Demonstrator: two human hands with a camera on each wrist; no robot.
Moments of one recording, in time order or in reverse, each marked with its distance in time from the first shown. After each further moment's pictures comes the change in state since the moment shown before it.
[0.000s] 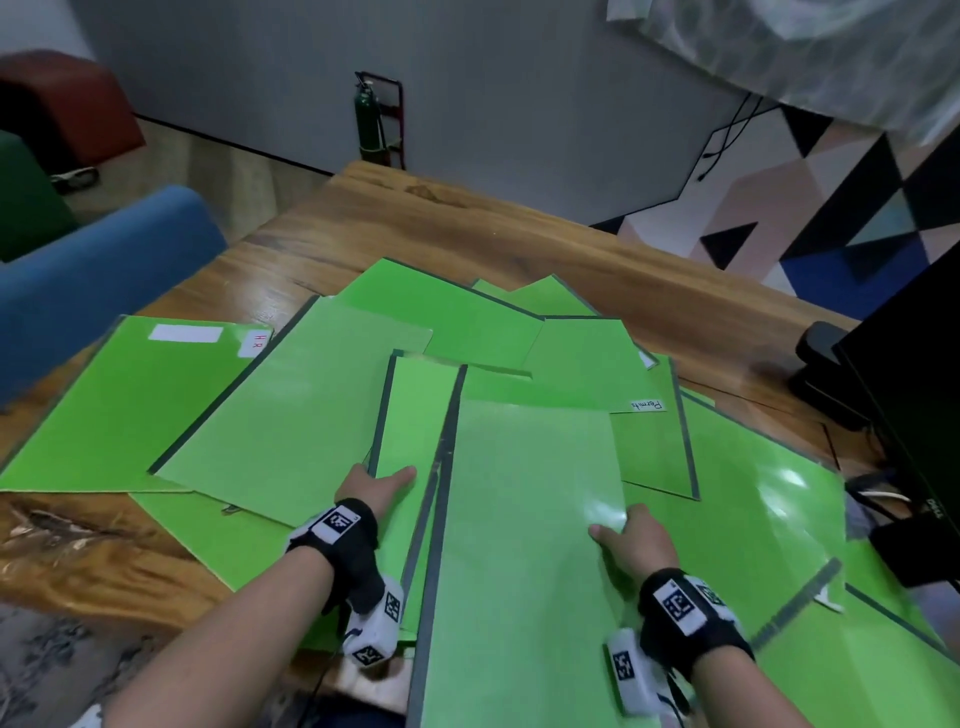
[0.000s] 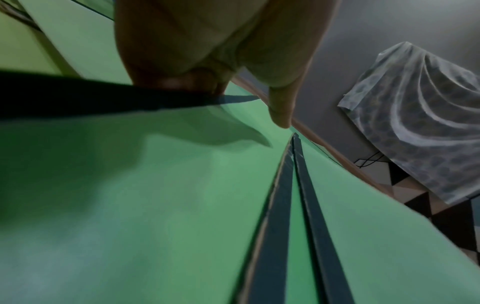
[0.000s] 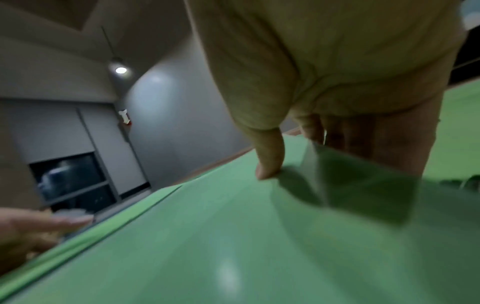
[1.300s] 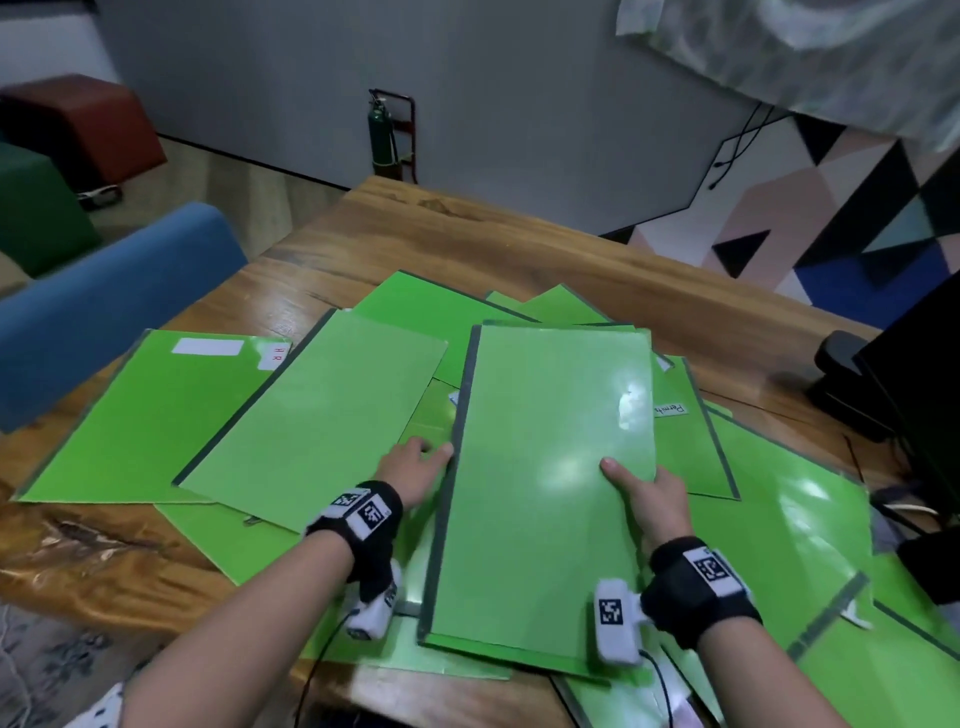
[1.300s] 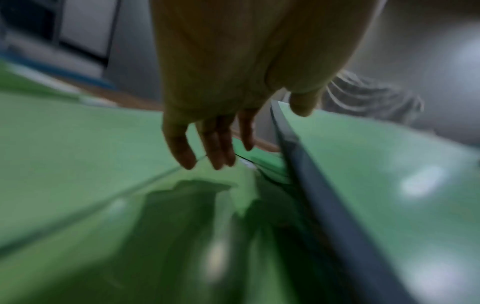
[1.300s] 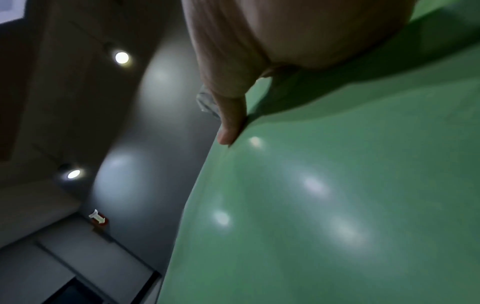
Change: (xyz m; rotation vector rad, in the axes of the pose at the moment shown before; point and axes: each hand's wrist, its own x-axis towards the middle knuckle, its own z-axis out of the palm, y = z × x) left_hand 0.000 0.033 -0.002 0.418 -0.081 0.388; right_hand -0.013 -0.058 -0.024 0.762 0.082 -0.066
